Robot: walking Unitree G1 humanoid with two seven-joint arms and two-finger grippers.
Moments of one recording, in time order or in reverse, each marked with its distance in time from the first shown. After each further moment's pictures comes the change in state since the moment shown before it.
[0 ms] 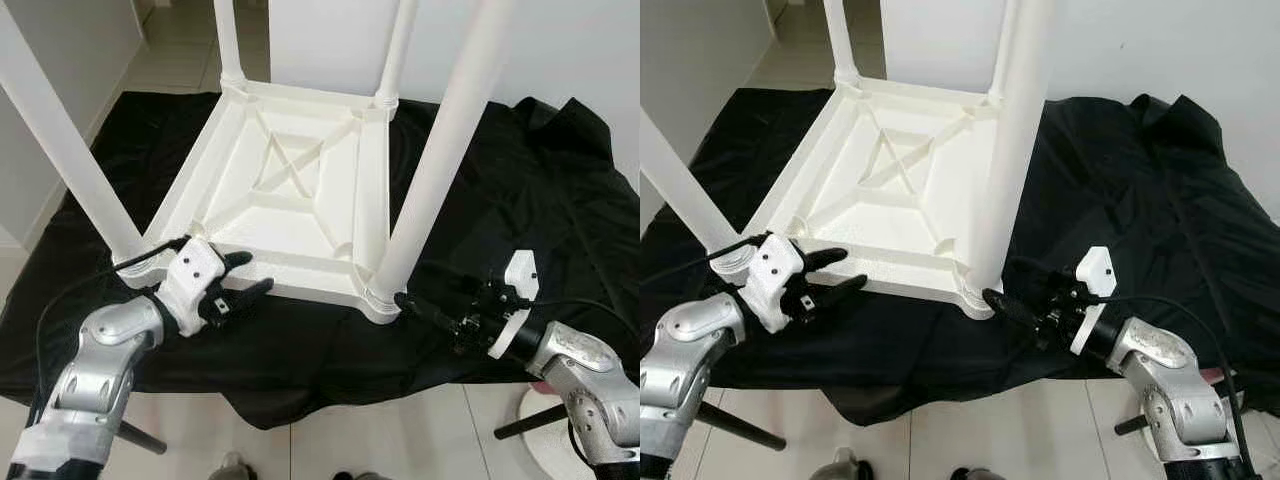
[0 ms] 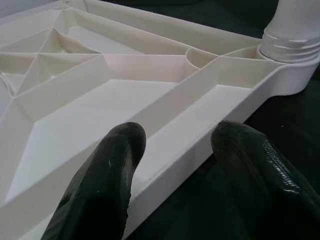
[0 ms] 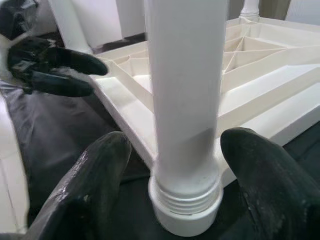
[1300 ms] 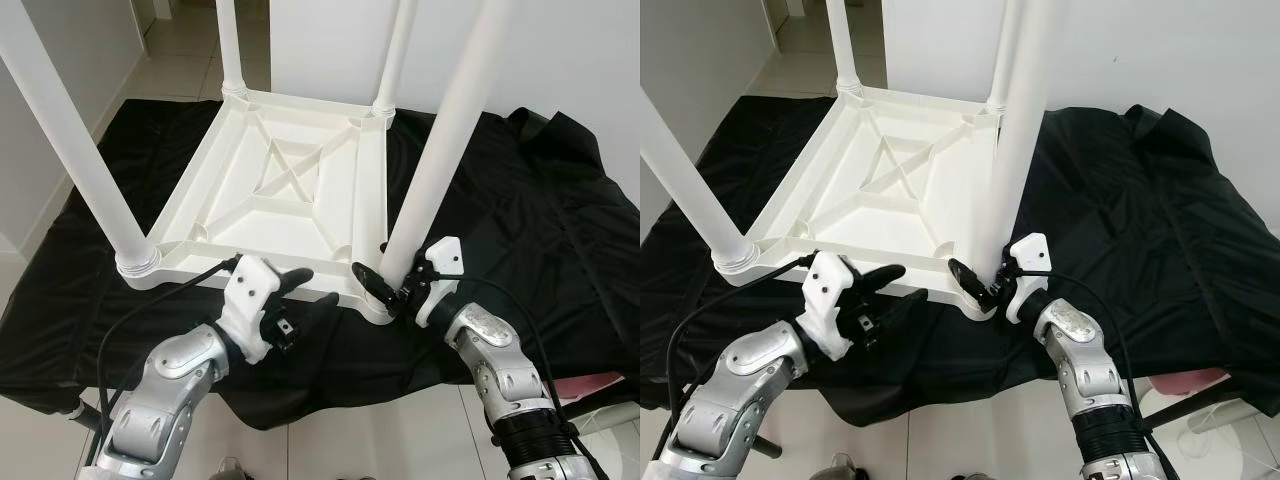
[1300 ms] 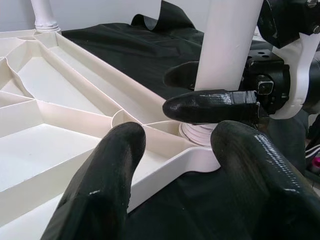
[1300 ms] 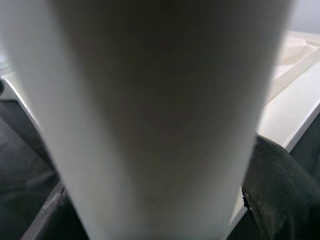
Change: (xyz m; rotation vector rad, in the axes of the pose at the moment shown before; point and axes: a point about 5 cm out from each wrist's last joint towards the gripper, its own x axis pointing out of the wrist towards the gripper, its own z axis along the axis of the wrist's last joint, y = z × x) left arm 0.029 -0.065 0.034 -0.213 -0.156 -0.026; right arm 0.068 -0.005 -0.036 0.011 -0.043 -0.218
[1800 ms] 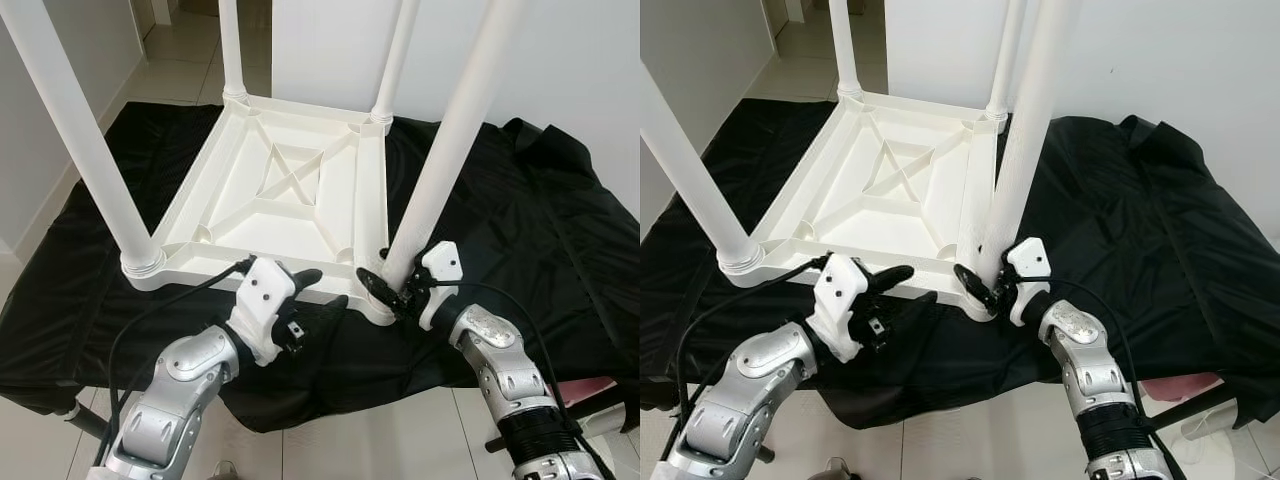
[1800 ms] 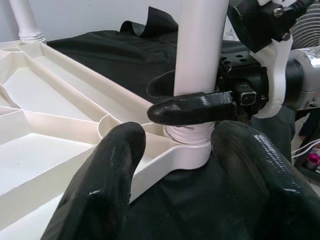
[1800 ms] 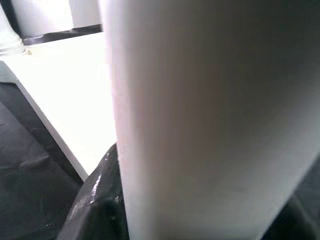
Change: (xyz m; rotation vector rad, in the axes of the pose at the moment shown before) left arm 0.008 -0.012 0.002 0.023 0.001 -0.039; right arm -0.001 -0.006 -0.007 -0.036 0.035 0.025
